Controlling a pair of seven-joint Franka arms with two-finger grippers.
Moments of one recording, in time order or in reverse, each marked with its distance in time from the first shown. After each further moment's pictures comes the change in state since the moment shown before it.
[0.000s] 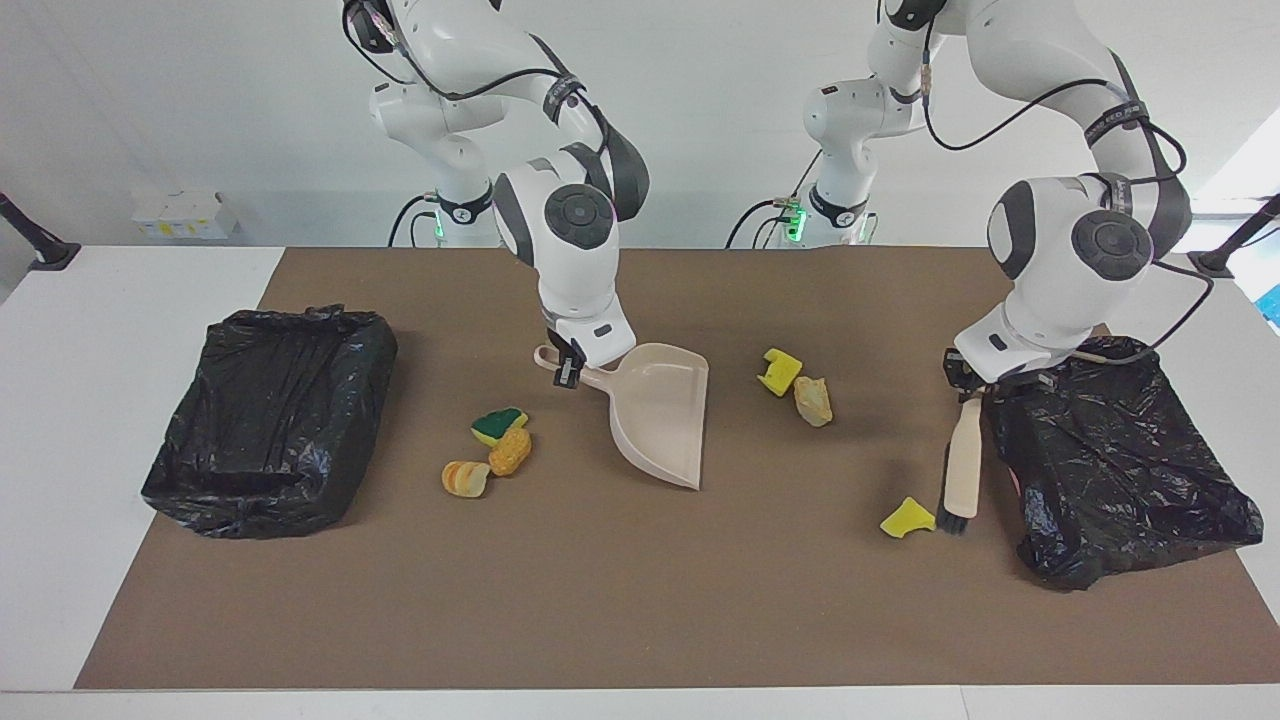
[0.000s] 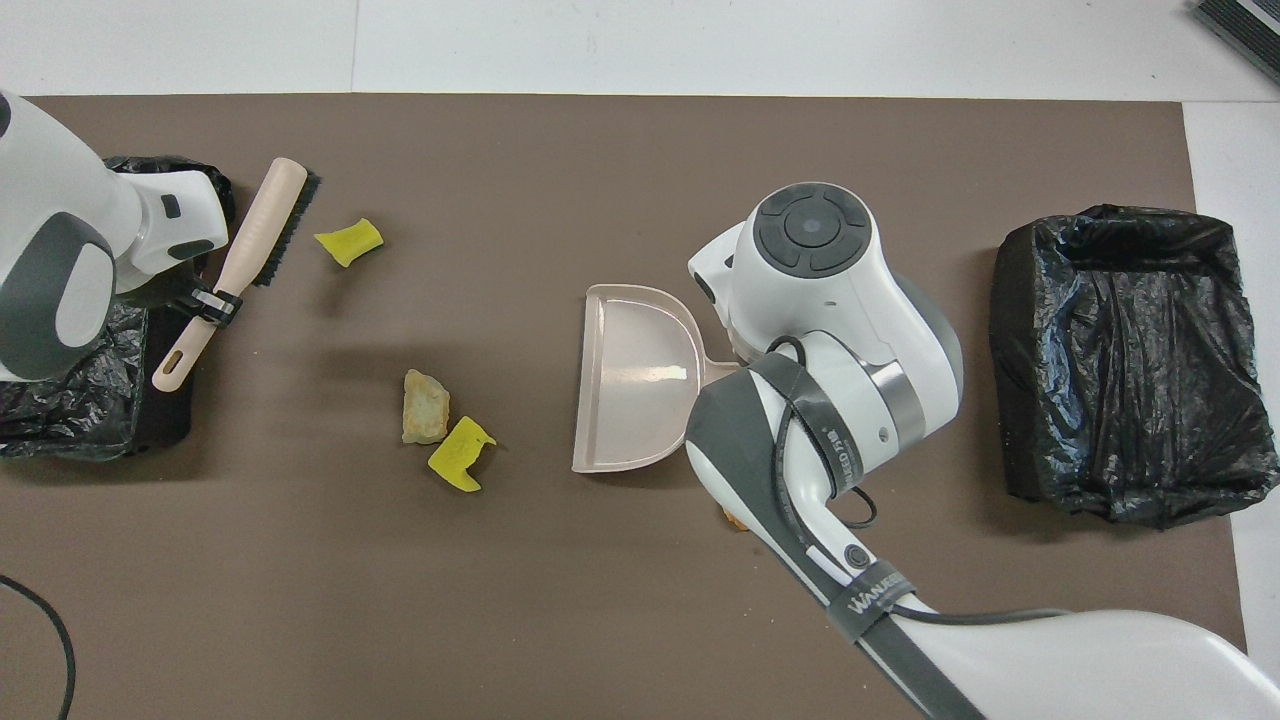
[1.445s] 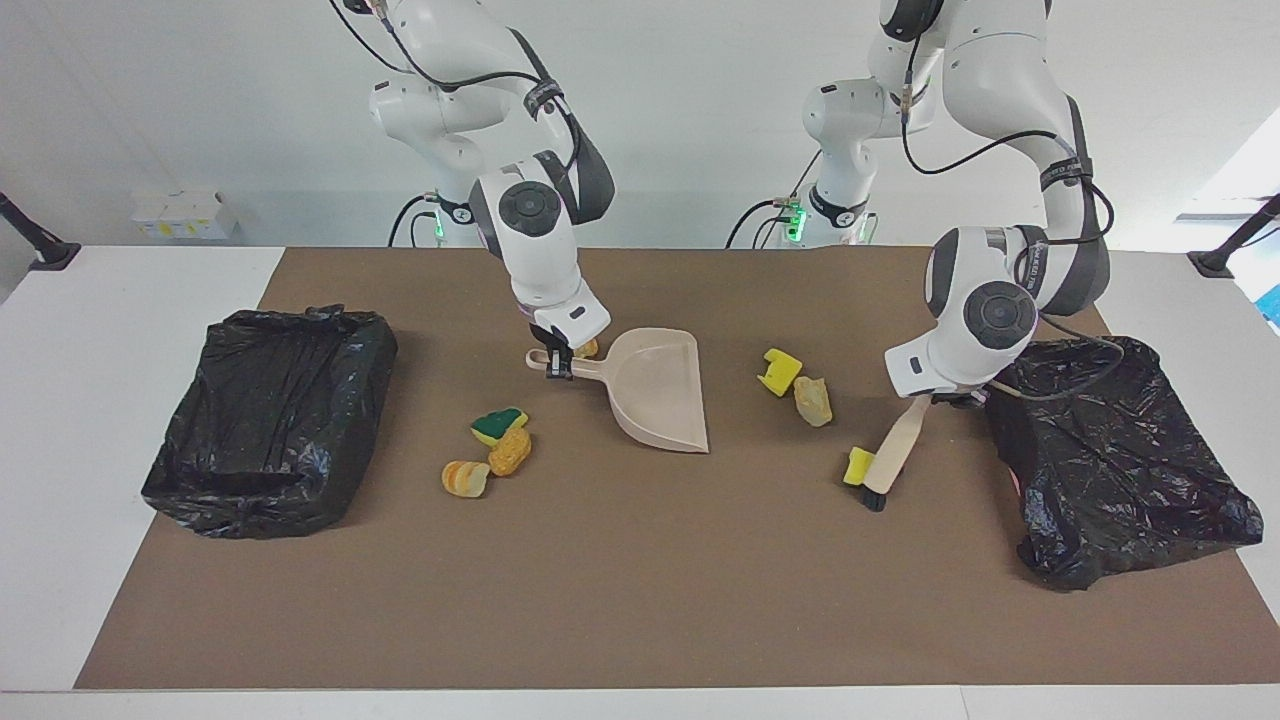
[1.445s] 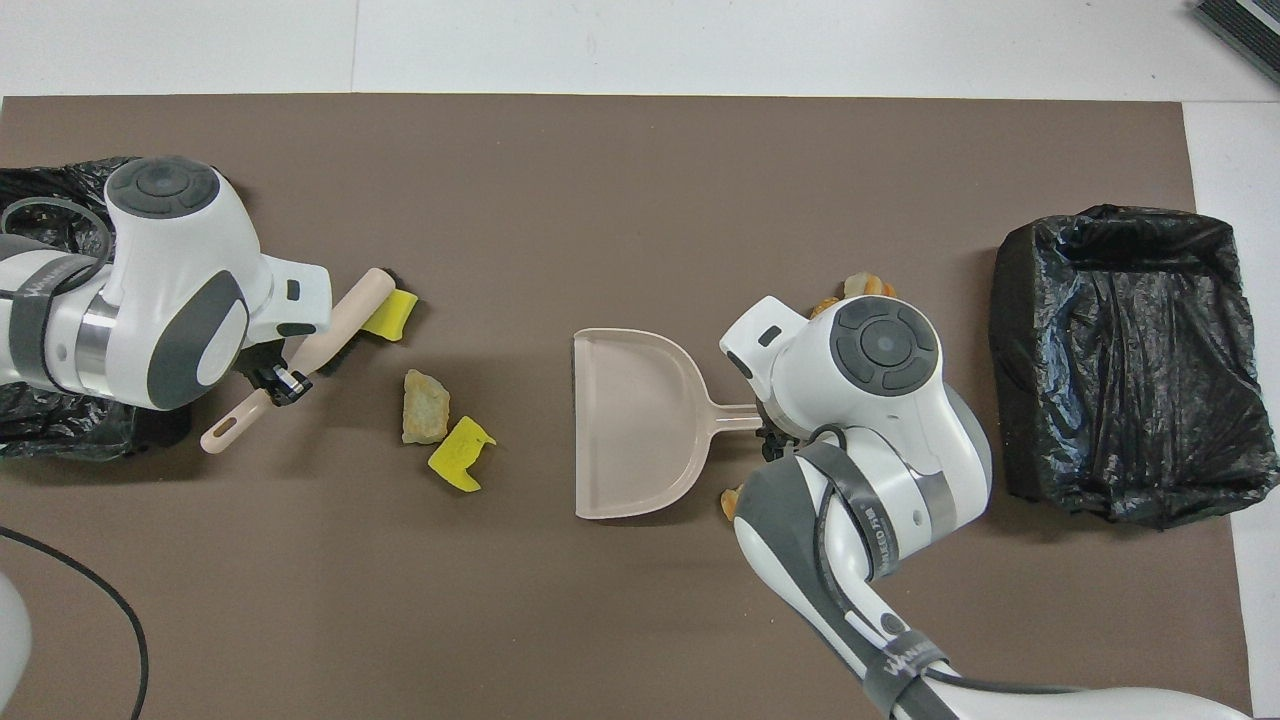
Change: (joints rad) left arm -0.078 -0.011 -0.039 -0.165 0.032 -0.133 0.106; right arm -0.035 -0.169 0.008 -0.375 0.105 0.327 -0.140
